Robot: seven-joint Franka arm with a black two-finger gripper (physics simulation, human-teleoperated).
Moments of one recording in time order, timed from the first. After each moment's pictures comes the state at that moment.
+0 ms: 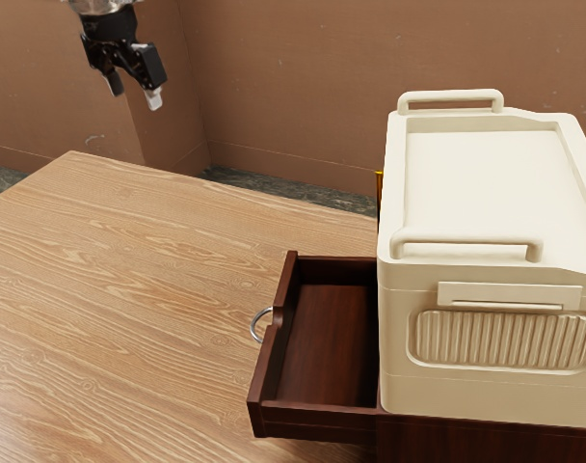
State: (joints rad) arm -0.23 0.14 0.37 -1.24 -0.03 1.49 0.28
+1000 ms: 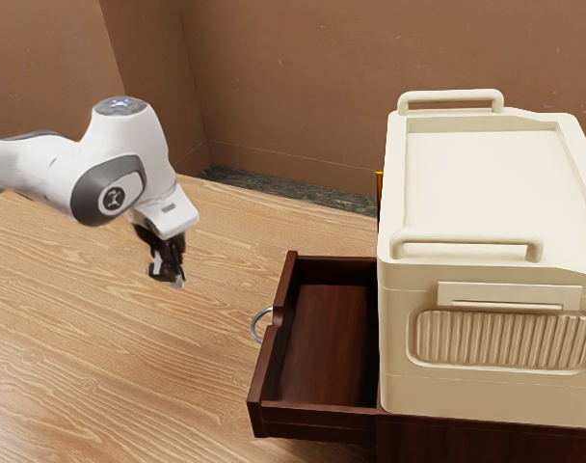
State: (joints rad) arm -0.24 -0.14 0.20 -2.27 0.10 2.21 1.05
